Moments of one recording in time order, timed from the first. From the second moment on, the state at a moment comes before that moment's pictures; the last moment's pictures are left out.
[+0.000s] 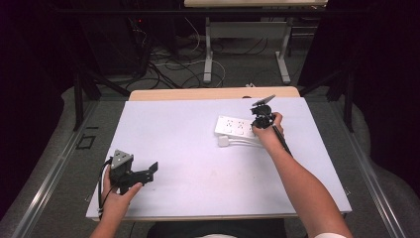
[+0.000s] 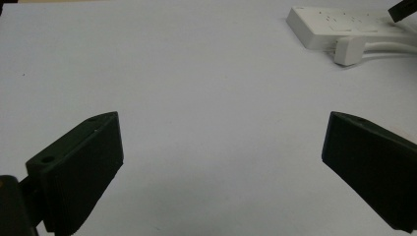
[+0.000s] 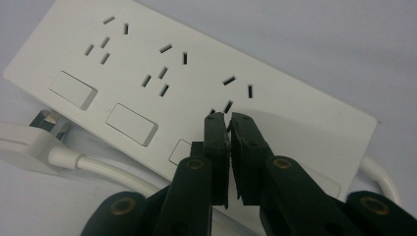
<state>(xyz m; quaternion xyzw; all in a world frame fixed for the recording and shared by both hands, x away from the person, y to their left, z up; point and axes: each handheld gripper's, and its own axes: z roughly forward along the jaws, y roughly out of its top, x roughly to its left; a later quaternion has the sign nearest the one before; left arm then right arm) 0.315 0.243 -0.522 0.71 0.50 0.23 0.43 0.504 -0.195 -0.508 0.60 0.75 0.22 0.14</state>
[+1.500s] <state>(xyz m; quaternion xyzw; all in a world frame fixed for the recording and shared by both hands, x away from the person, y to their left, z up) 0.315 0.243 -0.522 0.71 0.50 0.23 0.43 0.500 -0.197 -0.509 0.60 0.76 0.22 0.12</state>
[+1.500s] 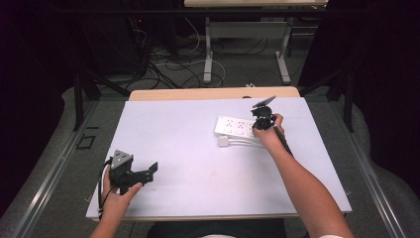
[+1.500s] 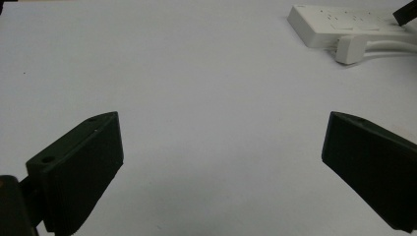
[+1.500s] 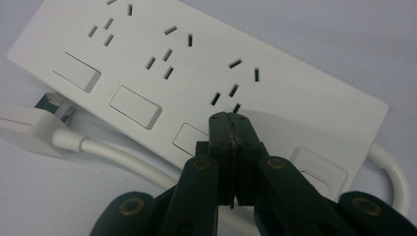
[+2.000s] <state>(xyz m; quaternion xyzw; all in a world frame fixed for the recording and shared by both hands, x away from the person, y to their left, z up) 0.315 0.243 -0.522 0.71 0.50 0.23 0.43 0.500 -0.199 -0.511 0.60 0.75 0.23 0.12</state>
